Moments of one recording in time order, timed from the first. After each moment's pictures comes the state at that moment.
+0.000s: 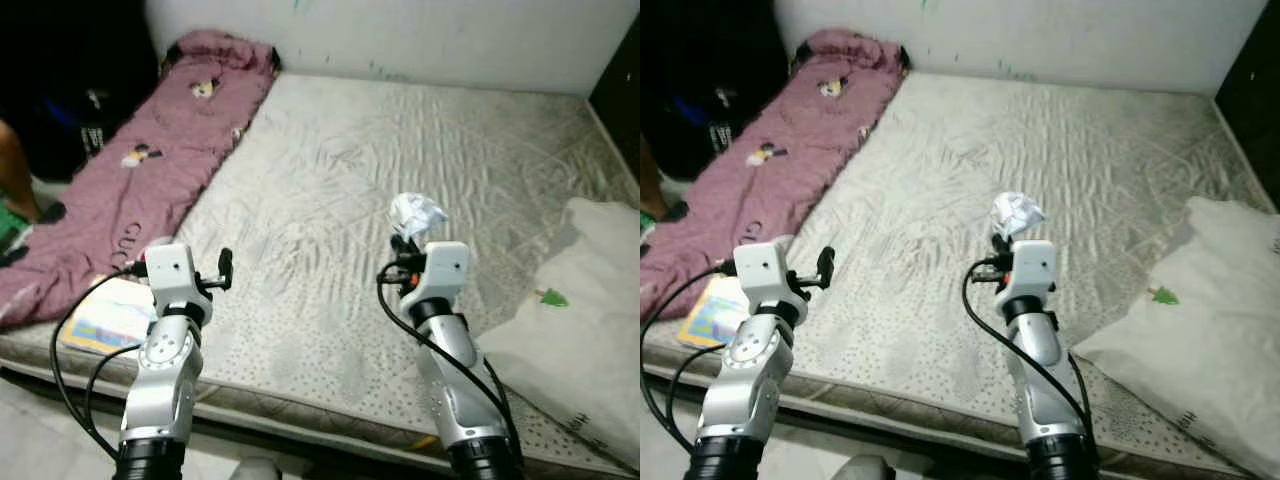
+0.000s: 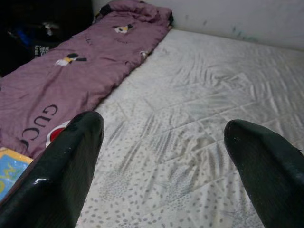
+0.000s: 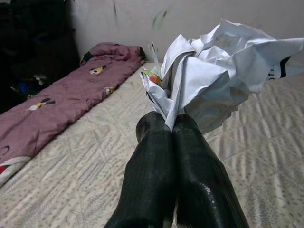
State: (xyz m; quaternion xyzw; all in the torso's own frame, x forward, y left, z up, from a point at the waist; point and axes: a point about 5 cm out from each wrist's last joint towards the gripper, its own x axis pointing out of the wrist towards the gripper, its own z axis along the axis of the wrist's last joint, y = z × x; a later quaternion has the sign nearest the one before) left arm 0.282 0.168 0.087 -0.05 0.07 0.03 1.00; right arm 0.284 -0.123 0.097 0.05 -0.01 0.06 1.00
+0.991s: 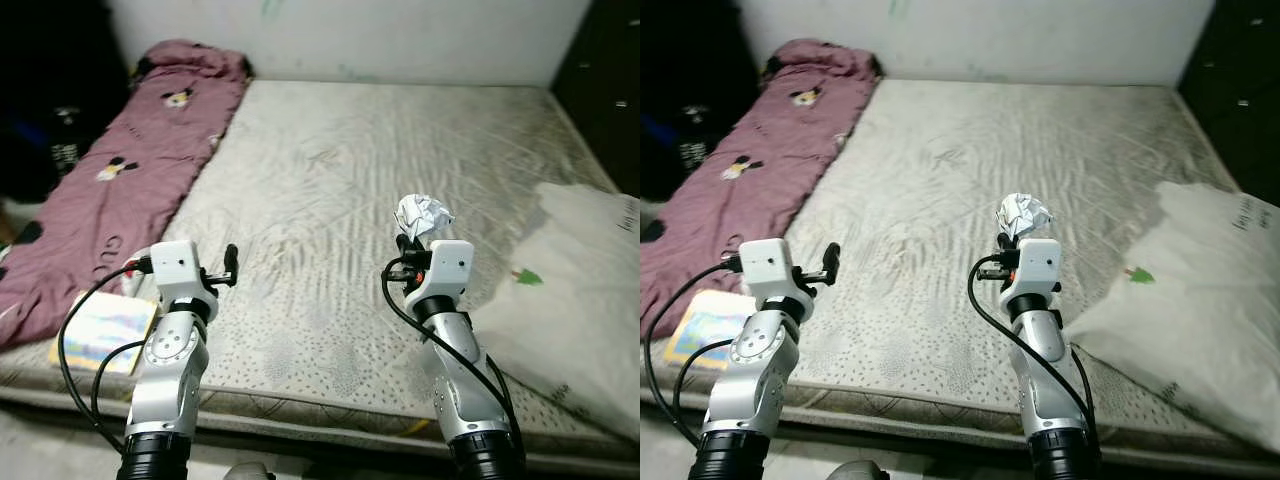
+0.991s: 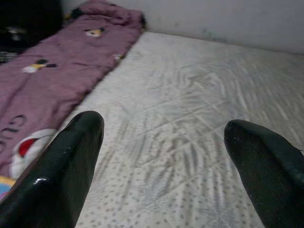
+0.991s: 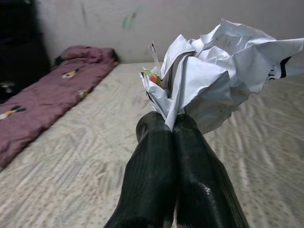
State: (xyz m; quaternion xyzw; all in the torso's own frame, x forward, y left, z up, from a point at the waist) left arm 0.285 0.163 0.088 -0.06 0.06 0.02 1.00; right arm 0.289 -0.129 0.095 0.05 -0.01 0.05 1.00
